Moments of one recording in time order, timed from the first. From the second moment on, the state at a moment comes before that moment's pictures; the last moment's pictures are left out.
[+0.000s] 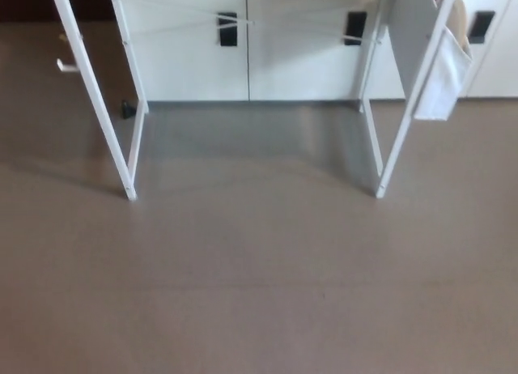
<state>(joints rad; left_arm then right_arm) 0.39 0.32 0.39 0.46 -0.35 0.17 -0.41 0.32 -0.33 -0.22 0.60 0.21 -0.02 0.42</state>
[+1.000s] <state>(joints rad) 0.38 0.33 0.37 0.48 -0.35 0.17 -0.42 0.32 -0.35 -0.20 0.64 0.20 -0.06 0.43</state>
